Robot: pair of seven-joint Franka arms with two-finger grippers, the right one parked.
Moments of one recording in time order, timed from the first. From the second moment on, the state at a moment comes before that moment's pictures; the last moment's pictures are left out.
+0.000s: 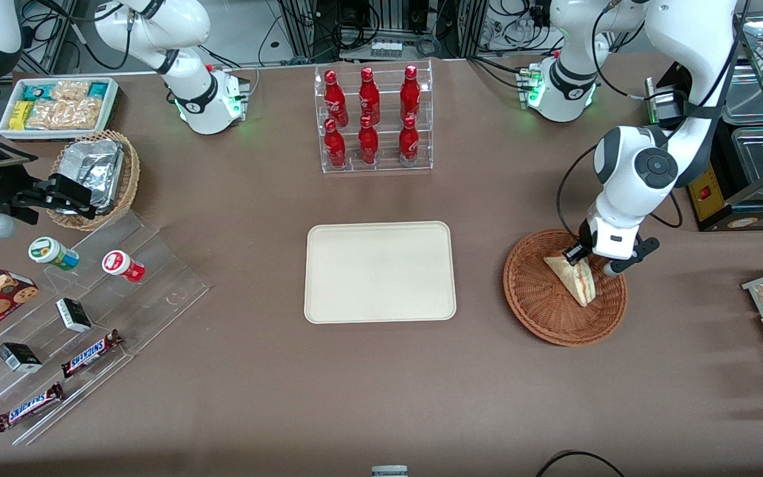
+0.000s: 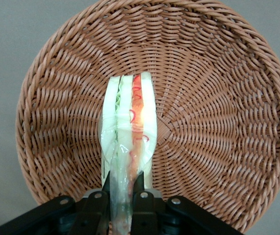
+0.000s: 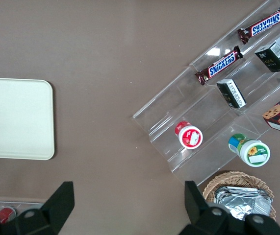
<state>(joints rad) -0.02 0.15 -0.13 -2.38 0.03 2.63 -0.71</state>
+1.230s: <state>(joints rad) -0.02 0.05 -0.33 -1.96 0.10 1.99 -0.59</state>
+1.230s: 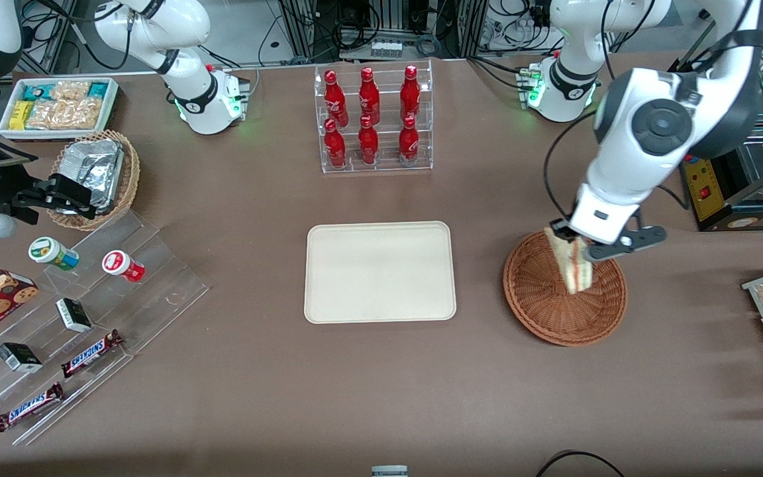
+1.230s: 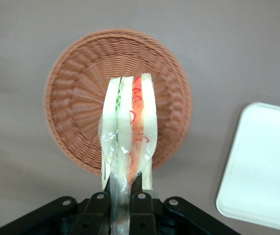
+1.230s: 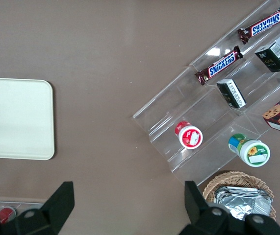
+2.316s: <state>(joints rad) -0.04 0.23 -0.66 -1.88 0.18 2.08 -0.71</state>
